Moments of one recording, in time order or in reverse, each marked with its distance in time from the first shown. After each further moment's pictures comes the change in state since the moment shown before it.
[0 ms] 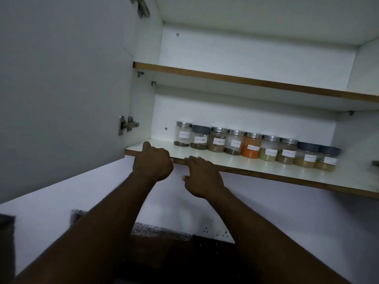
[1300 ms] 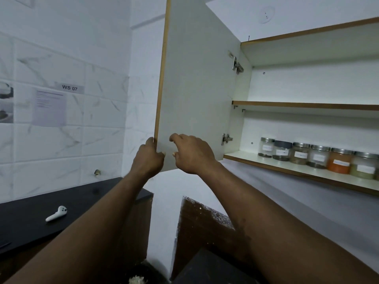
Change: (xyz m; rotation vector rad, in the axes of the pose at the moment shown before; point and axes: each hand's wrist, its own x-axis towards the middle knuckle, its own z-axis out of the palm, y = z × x) left_hand -0.303 -0.118 -0.274 -0.451 0.350 -0.630; right_hand -0.142 -0.300 -0.173 0.239 0.381 -0.657
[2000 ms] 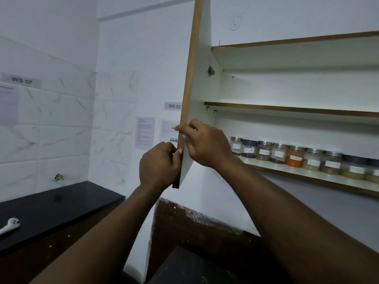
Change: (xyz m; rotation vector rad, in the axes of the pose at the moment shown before) left_hand -0.050 0.053 0.058 0.105 0.241 0.455; right_hand -0.044 0.065 -0.073 -0.162 0.255 -0.074
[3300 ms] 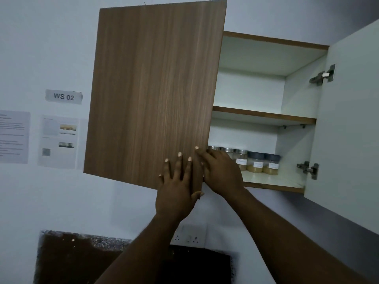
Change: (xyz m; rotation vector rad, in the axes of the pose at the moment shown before) left_hand -0.033 0.187 0.319 -0.139 -0.442 0.341; right_hand -0.184 0.264 -0.024 -0.389 -0.293 0.549
